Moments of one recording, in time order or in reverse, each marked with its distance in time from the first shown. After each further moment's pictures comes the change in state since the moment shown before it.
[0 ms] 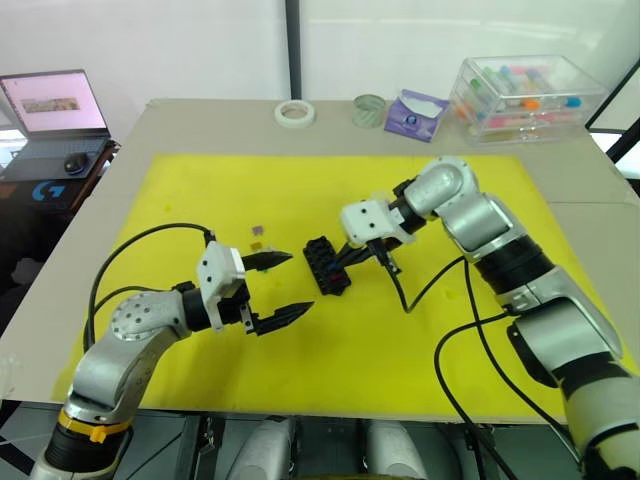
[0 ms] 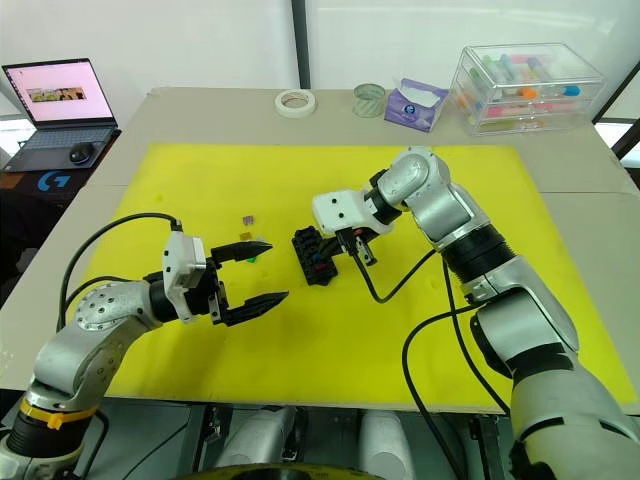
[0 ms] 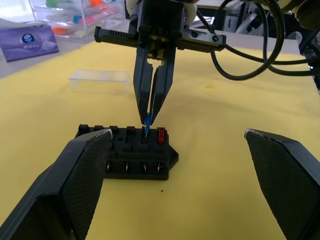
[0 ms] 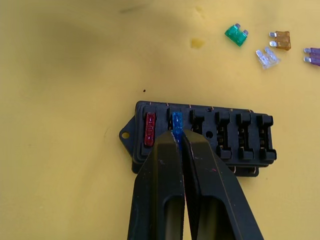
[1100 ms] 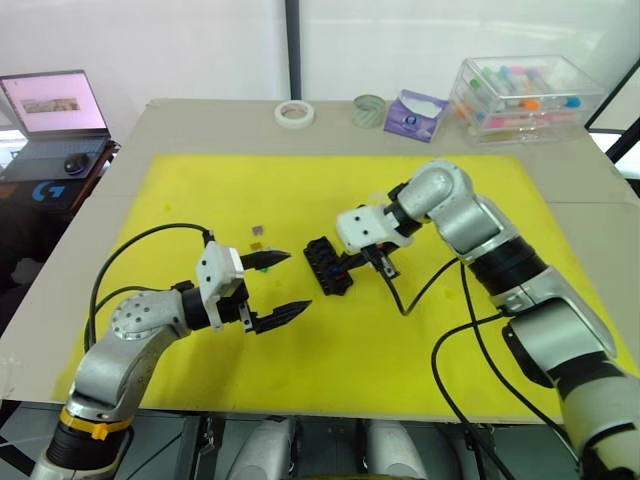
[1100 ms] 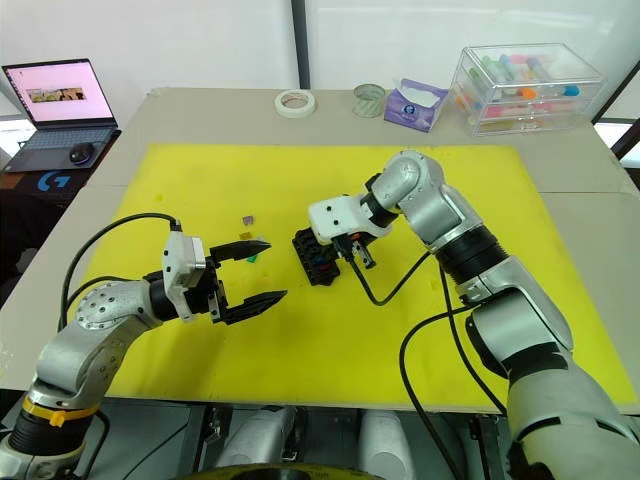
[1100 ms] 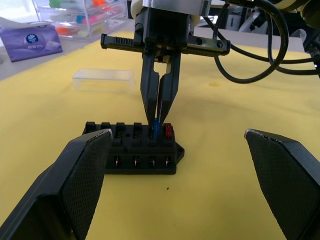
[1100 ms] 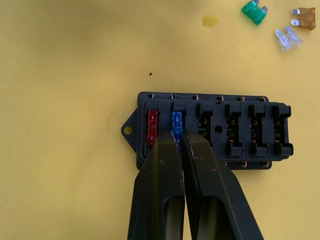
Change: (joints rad) left arm 0.003 -0.008 -0.001 0.029 0.021 -0.035 -0.021; right arm -0.003 0.022 0.018 -0.017 -0.097 0.035 0.017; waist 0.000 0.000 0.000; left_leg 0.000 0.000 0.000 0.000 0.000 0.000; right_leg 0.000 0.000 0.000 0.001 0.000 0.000
